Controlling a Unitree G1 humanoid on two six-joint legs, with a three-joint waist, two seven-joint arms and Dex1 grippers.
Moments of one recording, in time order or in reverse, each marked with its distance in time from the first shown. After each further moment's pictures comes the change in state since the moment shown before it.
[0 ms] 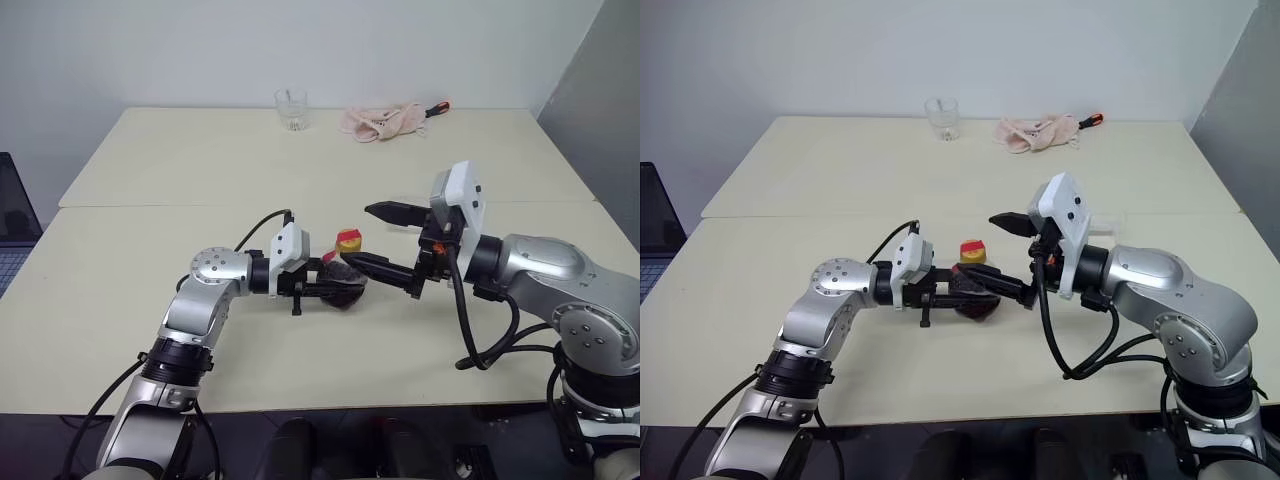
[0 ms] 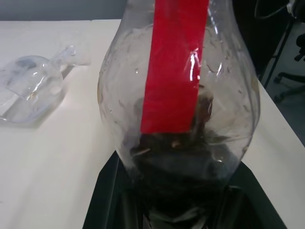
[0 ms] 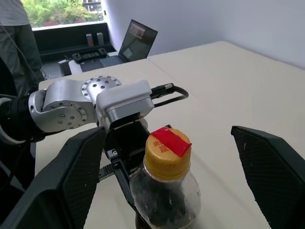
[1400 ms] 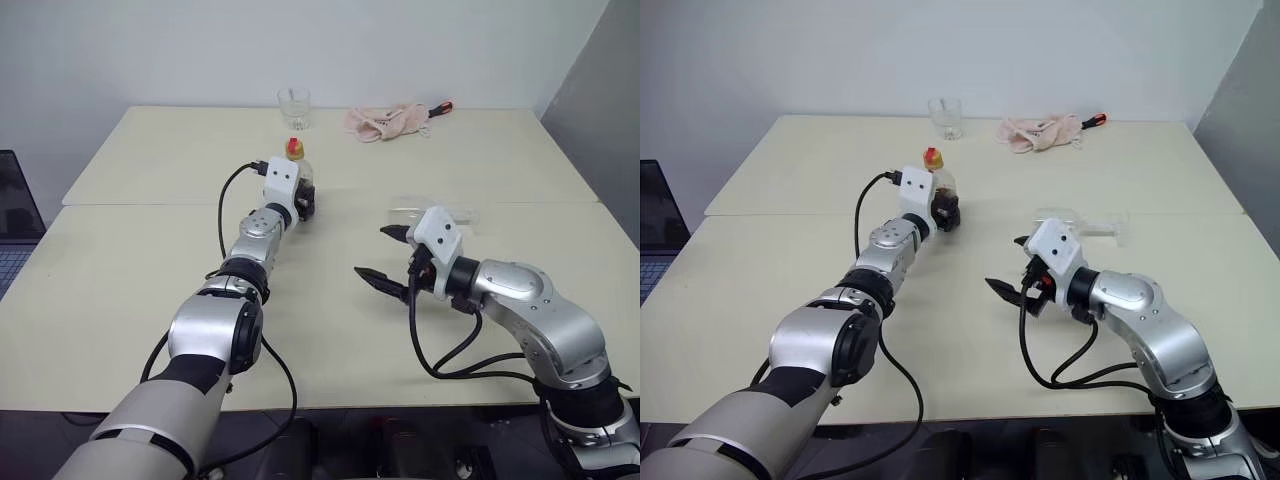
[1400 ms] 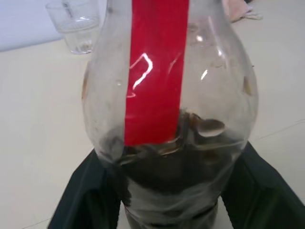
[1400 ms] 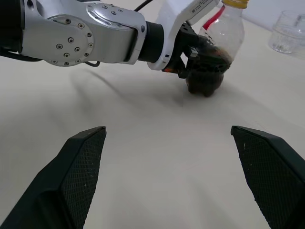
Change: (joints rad) left arm -0.629 -0.259 0.259 1.276 0.322 -0.422 1.068; right arm 0.157 0.006 0.158 0.127 -0.461 -0.242 0.087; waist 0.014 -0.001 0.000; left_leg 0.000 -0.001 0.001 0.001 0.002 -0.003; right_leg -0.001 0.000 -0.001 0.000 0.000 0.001
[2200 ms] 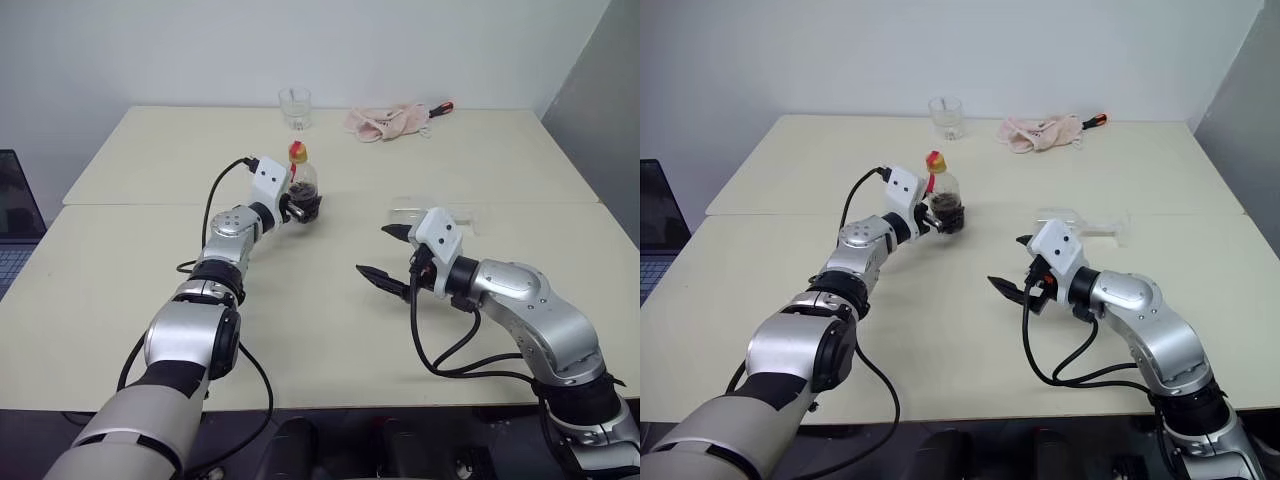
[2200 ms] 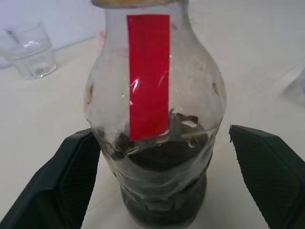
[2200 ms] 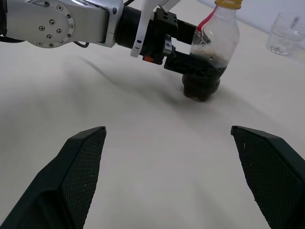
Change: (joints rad) left arm 0.045 0.109 -0.077 -0.062 -0.058 -0.042 -0.343; right arm 0.009 -0.003 0.014 0.063 -0.012 -0.088 0.022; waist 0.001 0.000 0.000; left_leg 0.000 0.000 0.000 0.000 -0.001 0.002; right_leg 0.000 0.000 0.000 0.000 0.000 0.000
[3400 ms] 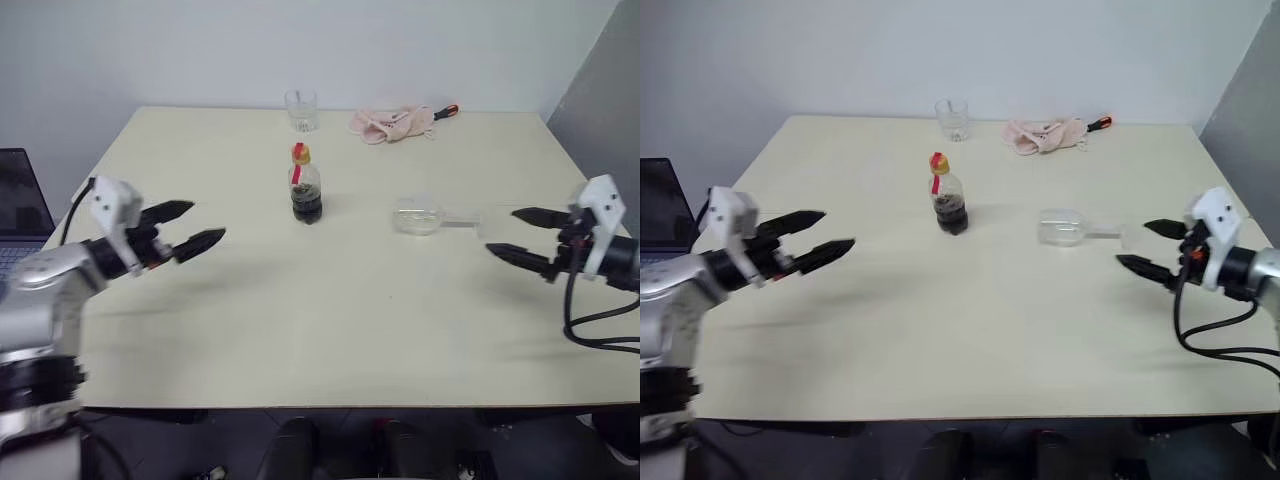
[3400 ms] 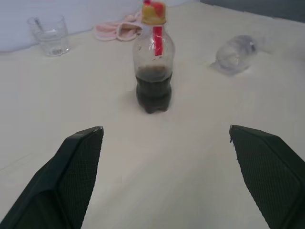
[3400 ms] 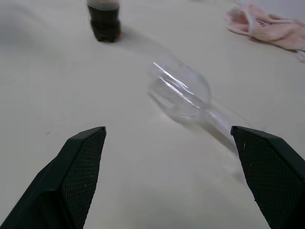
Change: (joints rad) left arm 0.661 0.433 0.210 -1.070 -0.405 0.540 -0.394; right arm 0.086 -0.372 -0.399 0.302 0.151 -0.084 0.372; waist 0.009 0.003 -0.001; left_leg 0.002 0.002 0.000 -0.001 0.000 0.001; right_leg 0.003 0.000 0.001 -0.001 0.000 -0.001
